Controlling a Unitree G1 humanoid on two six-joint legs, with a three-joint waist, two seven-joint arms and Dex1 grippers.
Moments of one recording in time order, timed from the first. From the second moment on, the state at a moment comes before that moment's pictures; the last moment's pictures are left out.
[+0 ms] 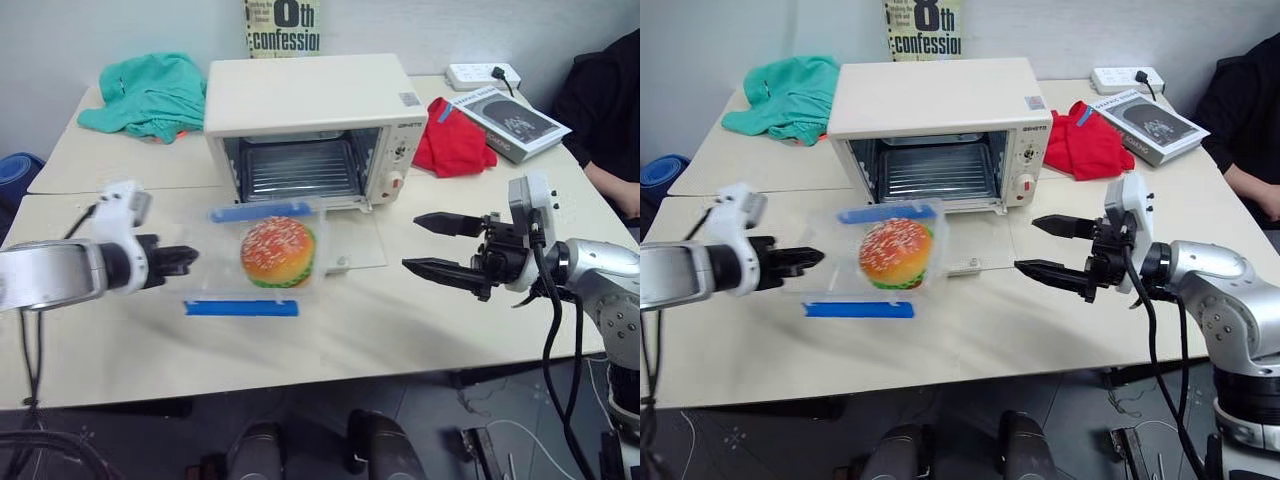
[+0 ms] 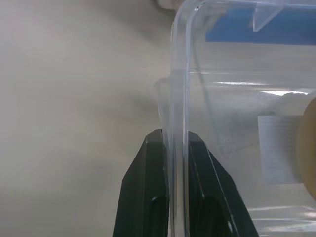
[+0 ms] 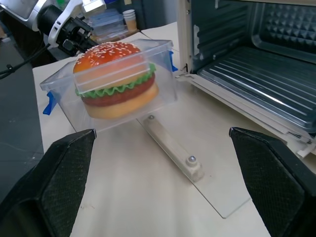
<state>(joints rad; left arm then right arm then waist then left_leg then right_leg) -0.53 1.11 0.06 -0.12 -1.92 1.15 0.65 -0.39 -0.78 -0.25 -0.35 0.82 0.76 0.99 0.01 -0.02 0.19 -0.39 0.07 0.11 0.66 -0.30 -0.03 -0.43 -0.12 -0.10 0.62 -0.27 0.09</state>
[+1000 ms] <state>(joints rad) -0.82 0.78 -0.02 0.00 -1.96 1.10 0.91 -0.26 -0.80 -0.36 -0.48 0.92 0.76 0.80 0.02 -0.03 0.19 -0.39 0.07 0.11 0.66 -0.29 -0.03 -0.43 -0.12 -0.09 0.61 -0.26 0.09</state>
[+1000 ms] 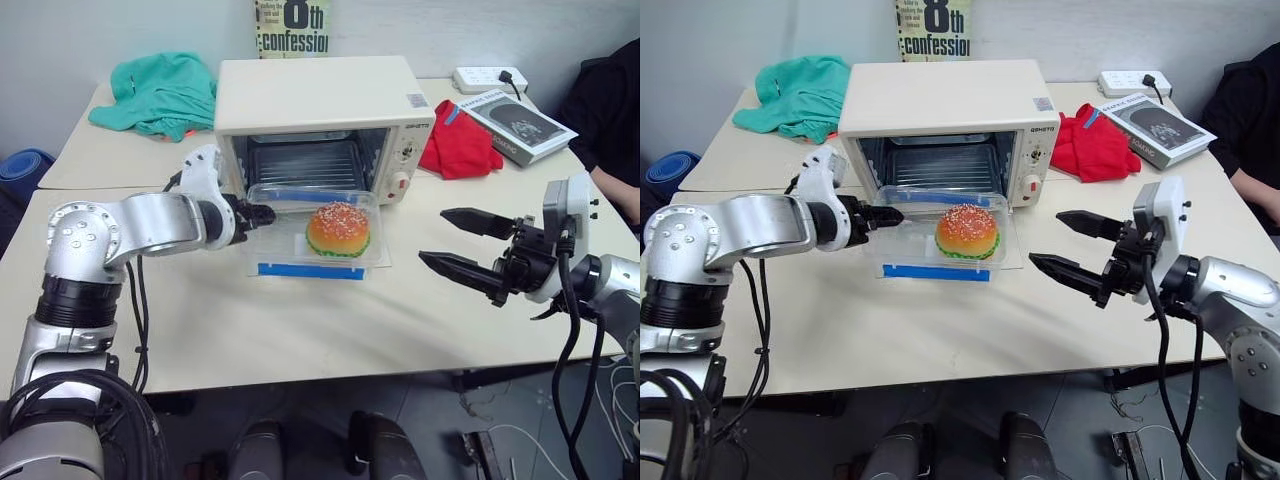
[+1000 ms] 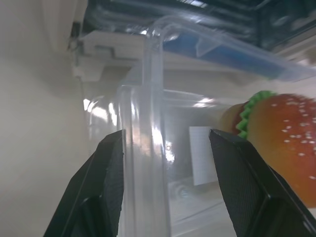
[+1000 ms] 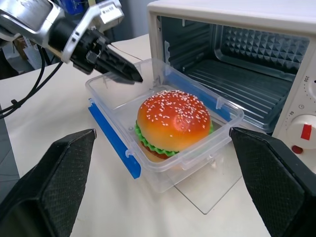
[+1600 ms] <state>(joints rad) -0.40 1.04 0.19 -0.23 -1.27 0.94 -0.58 -0.16 -0.77 -0.28 -0.57 1.00 0.81 0.77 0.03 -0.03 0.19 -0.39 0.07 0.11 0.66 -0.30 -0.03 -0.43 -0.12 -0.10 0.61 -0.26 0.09</state>
